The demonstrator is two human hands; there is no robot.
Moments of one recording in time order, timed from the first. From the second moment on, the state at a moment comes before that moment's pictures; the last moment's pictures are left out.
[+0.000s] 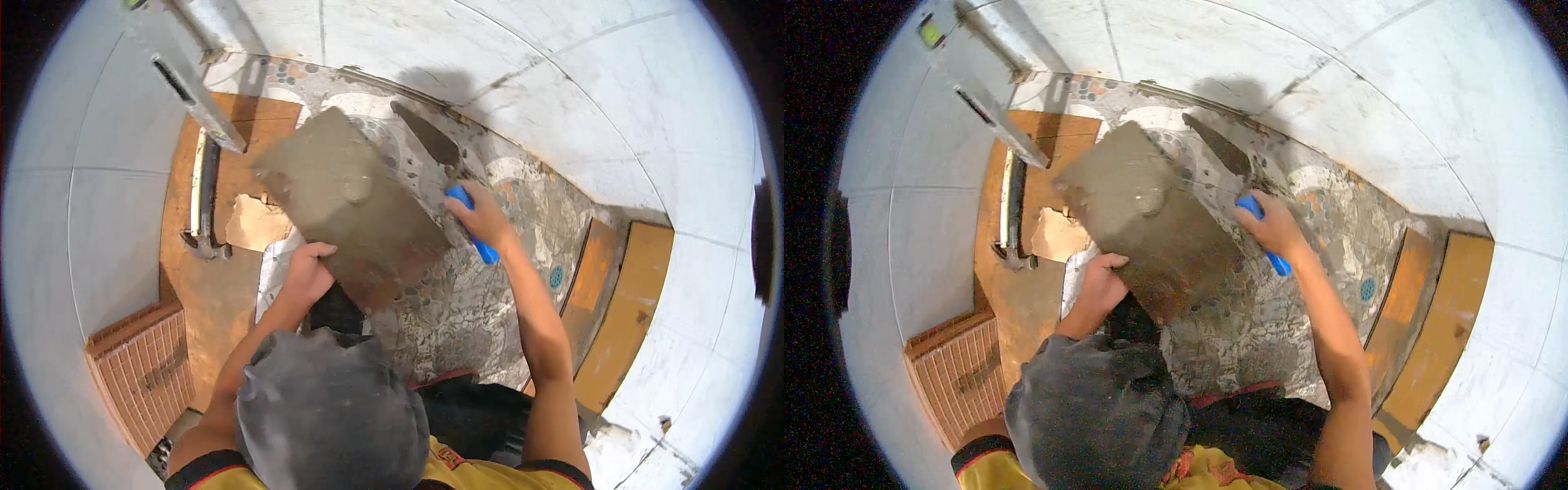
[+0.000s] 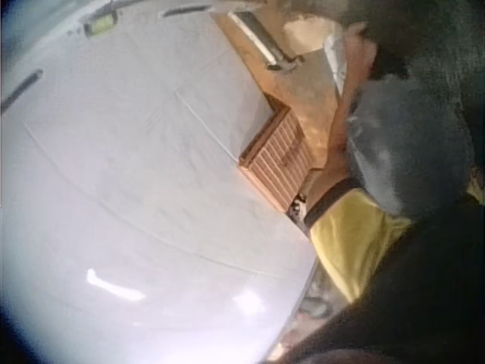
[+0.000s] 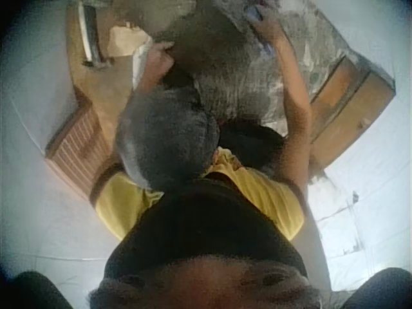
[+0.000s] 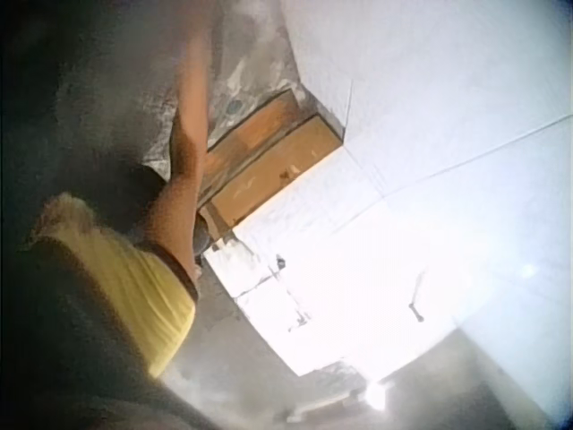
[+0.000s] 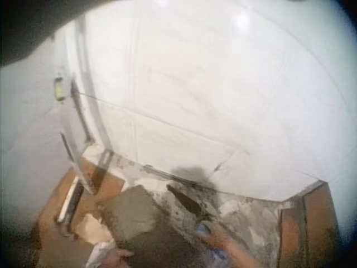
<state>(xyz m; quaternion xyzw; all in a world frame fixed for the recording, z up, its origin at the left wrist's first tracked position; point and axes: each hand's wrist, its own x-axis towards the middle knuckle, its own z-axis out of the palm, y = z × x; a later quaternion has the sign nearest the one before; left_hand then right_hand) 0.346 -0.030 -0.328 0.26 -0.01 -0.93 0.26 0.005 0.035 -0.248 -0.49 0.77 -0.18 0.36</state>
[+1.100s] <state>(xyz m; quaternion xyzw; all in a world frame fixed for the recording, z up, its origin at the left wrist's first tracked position) 0.347 0.016 -0.343 0.27 0.03 -0.93 0.24 0.005 -0.103 -0.269 -0.63 0.75 -0.07 0.22</state>
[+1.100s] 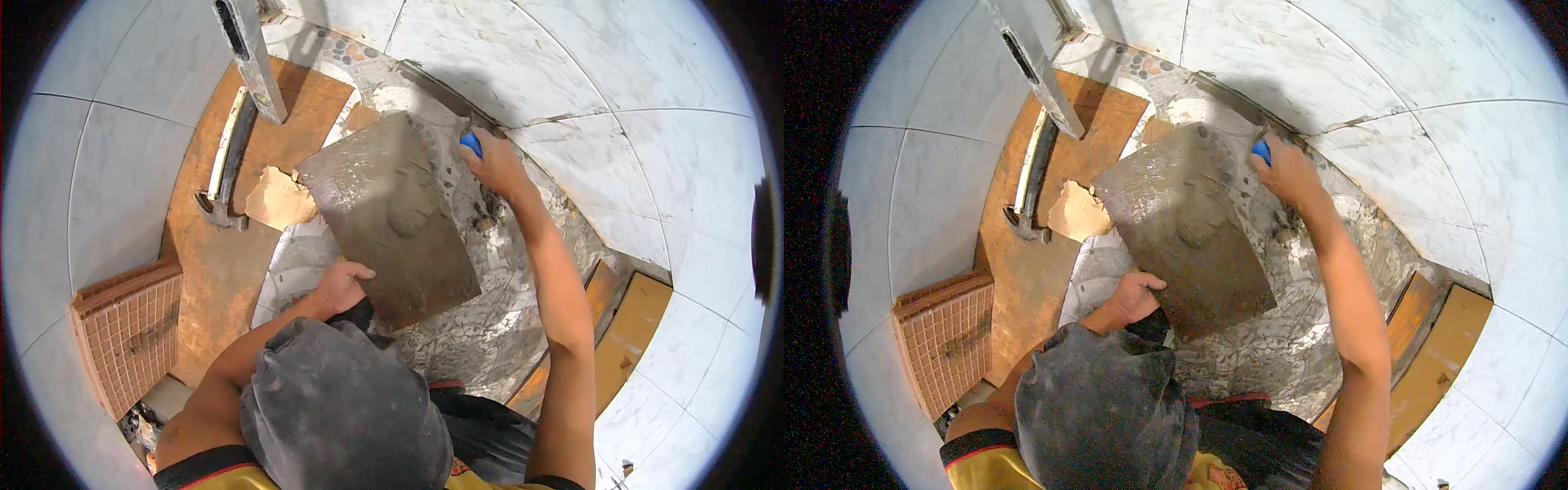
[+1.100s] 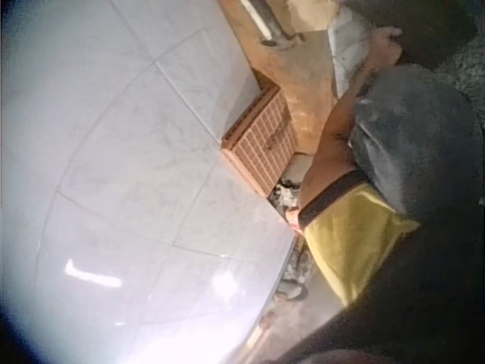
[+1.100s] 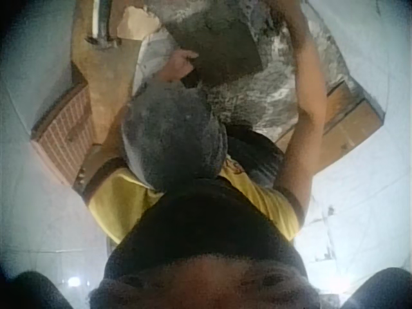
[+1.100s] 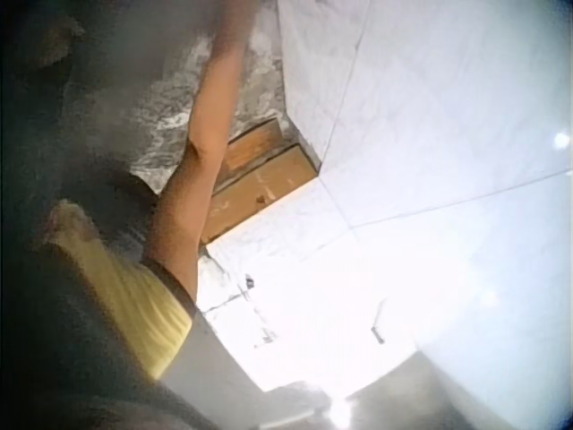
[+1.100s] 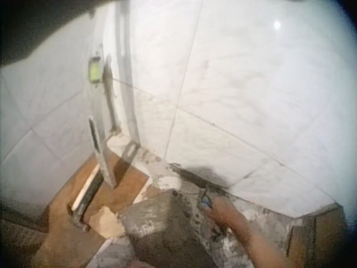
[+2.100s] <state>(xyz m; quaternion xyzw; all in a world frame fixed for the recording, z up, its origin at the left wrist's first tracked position) 0.345 0.014 -0.343 0.29 0.02 -0.92 0.24 0.021 -0.136 -0.242 -0.63 0.74 0.00 0.21</state>
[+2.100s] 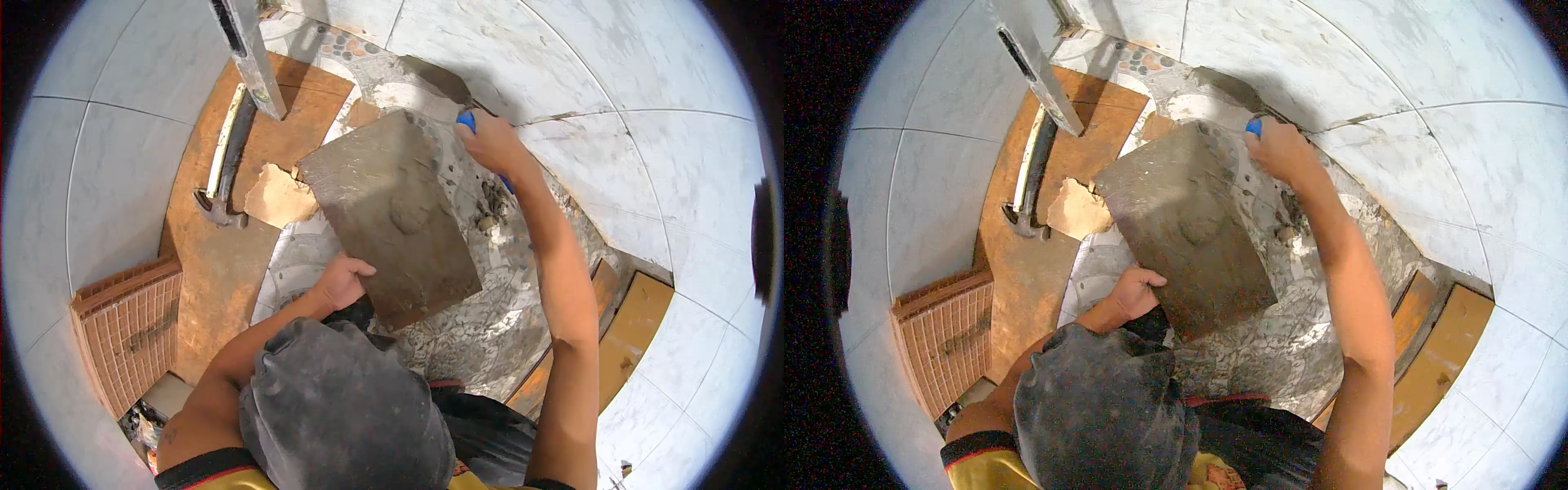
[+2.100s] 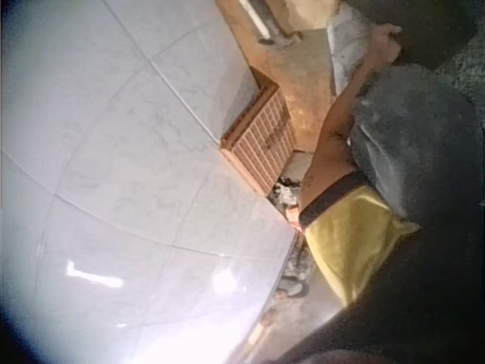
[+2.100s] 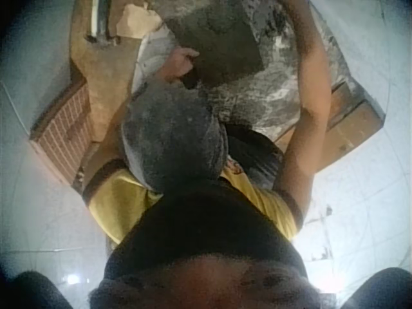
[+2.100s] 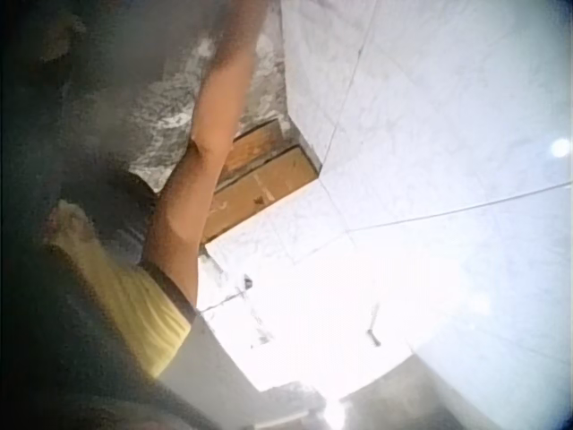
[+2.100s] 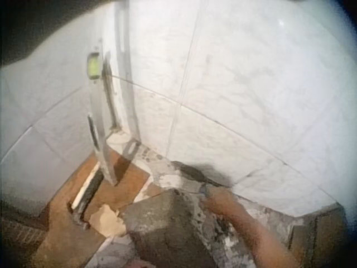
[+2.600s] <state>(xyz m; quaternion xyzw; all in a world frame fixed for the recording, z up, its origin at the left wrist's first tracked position) 0.343 0.009 -0.341 0.29 0.03 -0.94 0.20 0.058 -0.081 -0.252 -0.54 0.80 -0.07 0.24</state>
